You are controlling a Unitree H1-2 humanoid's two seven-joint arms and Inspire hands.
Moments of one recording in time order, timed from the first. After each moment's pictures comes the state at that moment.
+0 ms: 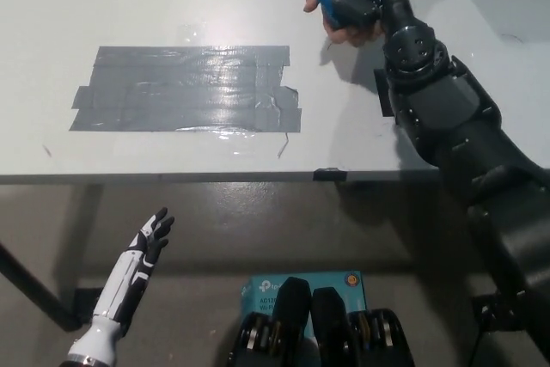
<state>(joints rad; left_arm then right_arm) -0.09 0.21 -0.05 0.22 0.10 -0.30 -0.09 -1.29 -0.07 0.20 1.31 -0.05 0.00 -0.25</state>
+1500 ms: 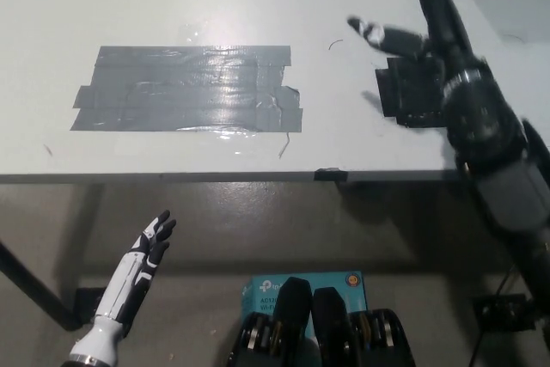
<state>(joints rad) -0.09 0.21 -0.06 0.22 0.12 -0.27 -0.09 -0.85 -0.24 0.26 0.48 -0.20 0.11 -0.16</state>
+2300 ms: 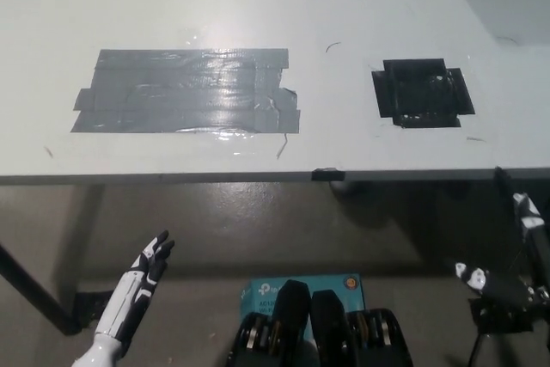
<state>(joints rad) -0.04 0.21 -0.06 0.25 0.13 -0.27 -0.09 0.00 -0.33 0.12 -0.23 -0.04 0.04 -0.10</state>
